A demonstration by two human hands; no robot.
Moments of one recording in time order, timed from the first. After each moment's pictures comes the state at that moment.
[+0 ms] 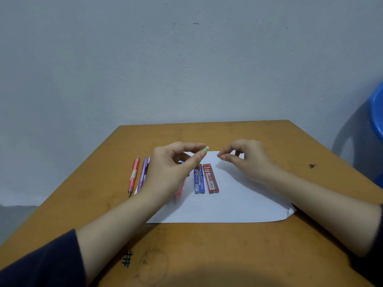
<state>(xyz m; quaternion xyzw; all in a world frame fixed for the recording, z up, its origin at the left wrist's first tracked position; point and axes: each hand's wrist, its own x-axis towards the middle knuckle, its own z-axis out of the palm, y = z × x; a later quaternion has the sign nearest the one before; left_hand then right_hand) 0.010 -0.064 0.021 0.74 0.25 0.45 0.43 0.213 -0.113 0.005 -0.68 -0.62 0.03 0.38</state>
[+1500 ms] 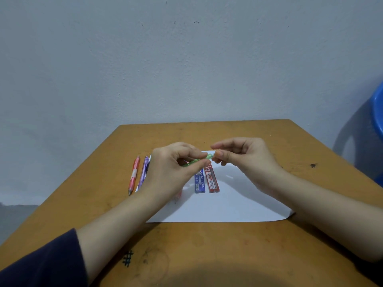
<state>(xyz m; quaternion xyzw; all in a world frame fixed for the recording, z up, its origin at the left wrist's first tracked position) 0.011 -0.051 0.011 0.82 0.17 0.49 0.26 0.177 -0.132 0.020 -0.53 -0.52 0.29 0.60</state>
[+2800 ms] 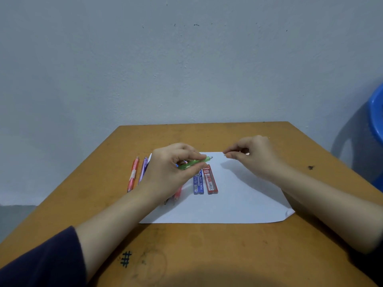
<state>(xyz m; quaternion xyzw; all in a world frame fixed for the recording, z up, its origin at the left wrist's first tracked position) 0.008 -0.039 0.008 0.85 0.12 0.47 0.20 0.222 -0.117 0.016 -0.71 -0.60 0.02 0.37</state>
